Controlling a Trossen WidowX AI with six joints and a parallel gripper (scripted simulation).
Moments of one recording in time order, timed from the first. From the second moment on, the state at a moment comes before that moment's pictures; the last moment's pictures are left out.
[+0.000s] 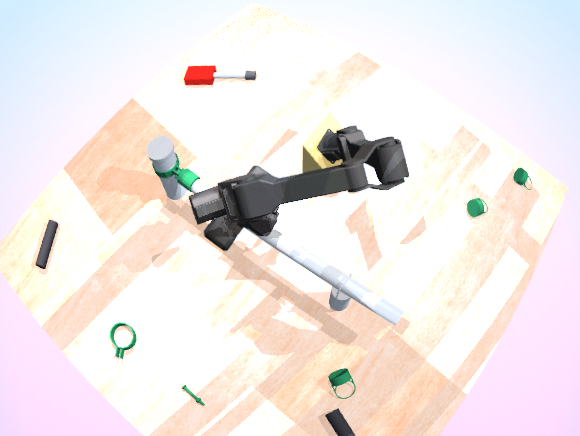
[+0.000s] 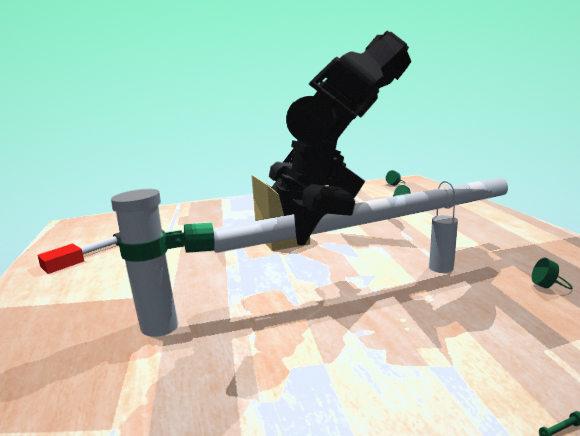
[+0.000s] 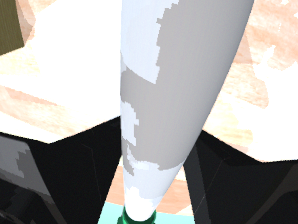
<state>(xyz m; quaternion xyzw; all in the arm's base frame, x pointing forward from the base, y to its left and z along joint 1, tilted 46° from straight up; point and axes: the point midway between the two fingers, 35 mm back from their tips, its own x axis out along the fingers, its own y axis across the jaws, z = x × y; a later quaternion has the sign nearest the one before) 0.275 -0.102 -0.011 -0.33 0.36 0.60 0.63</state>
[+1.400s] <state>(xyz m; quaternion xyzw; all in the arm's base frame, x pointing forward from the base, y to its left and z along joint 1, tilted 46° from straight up) 0.278 -0.105 -0.011 -0.32 0.36 0.61 0.63</state>
